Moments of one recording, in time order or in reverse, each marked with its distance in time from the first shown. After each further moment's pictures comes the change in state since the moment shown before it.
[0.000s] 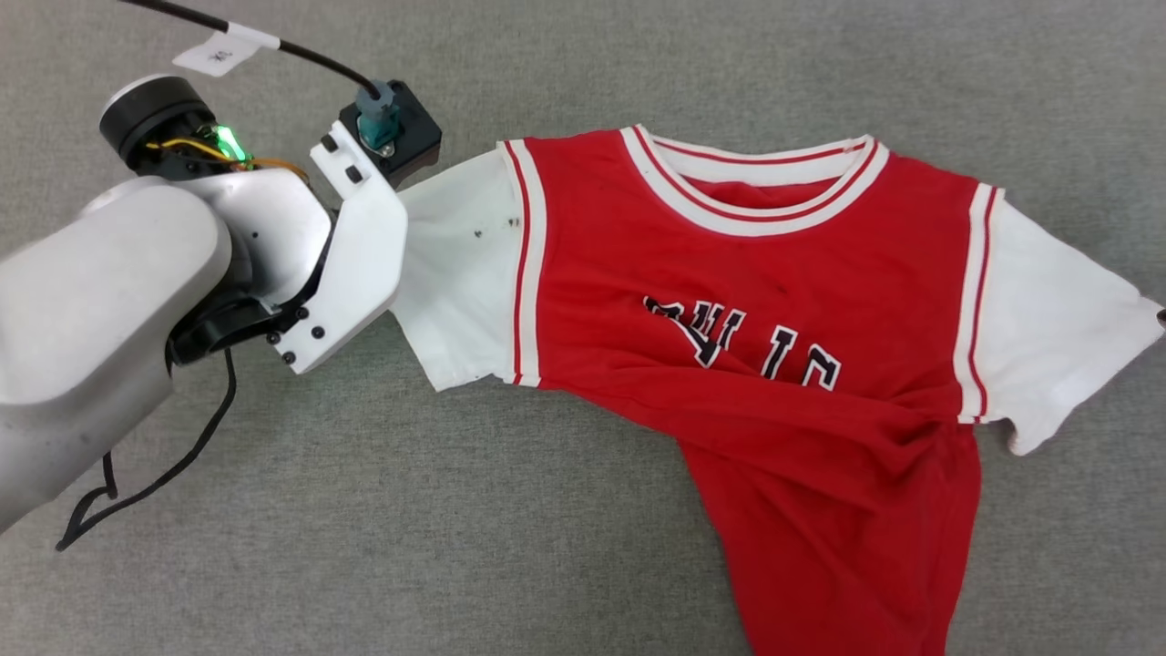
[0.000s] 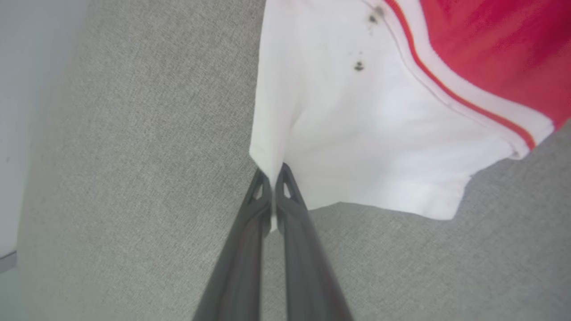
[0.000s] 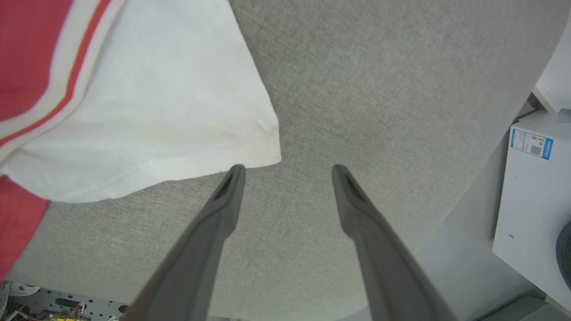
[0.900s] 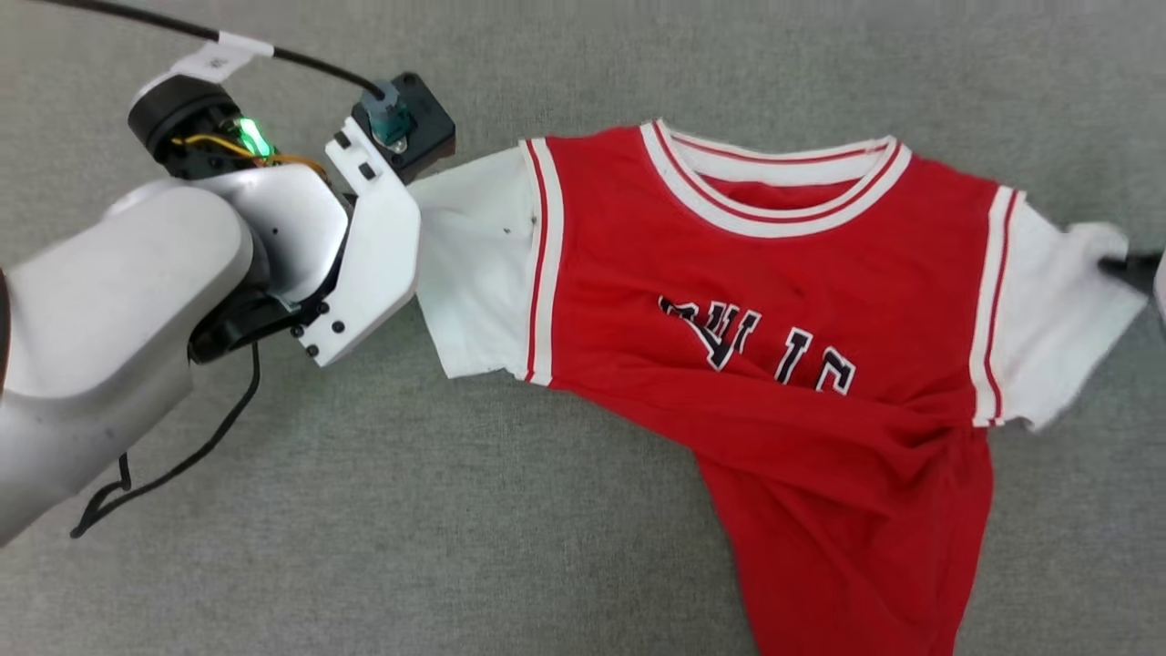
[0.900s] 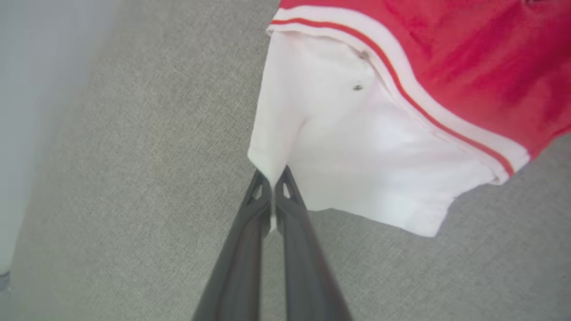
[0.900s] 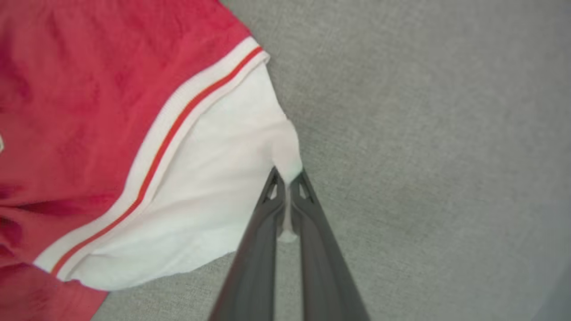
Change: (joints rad) left arm -0.011 -0.032 -0.023 0.040 0.007 0.000 -0.130; right arm -0.034 0.103 0.067 0.188 0.102 0.000 -0.266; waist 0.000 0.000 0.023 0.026
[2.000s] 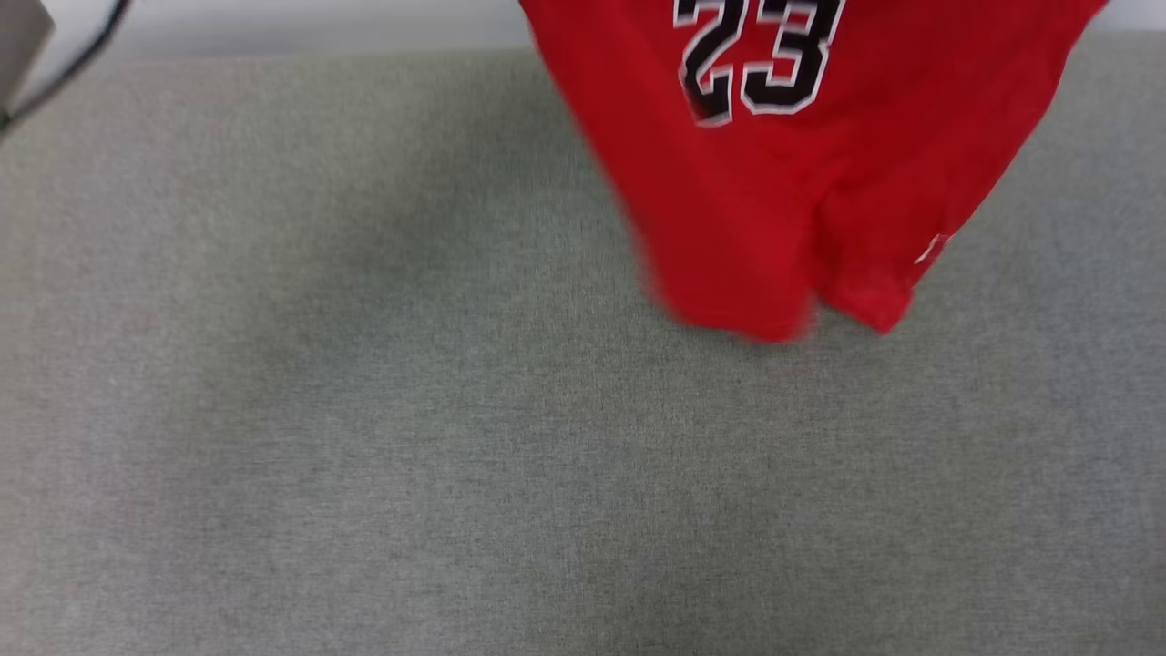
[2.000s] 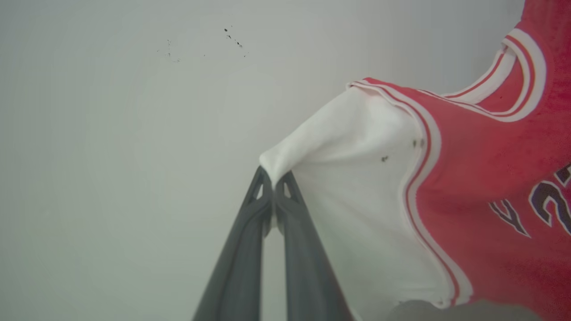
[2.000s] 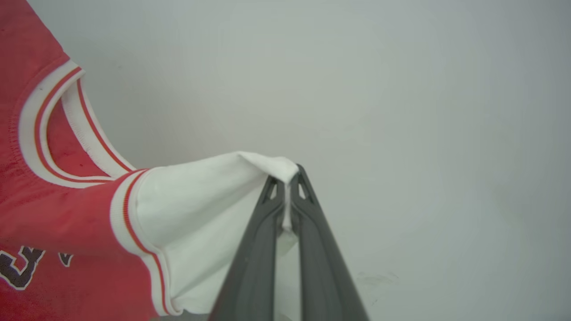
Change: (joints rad) left arm -0.392 -0.128 0.155 0.270 0.249 0.043 -0.521; right arm -0.624 0.048 0.001 0.069 -0.274 0.000 -0.388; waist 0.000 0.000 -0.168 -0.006
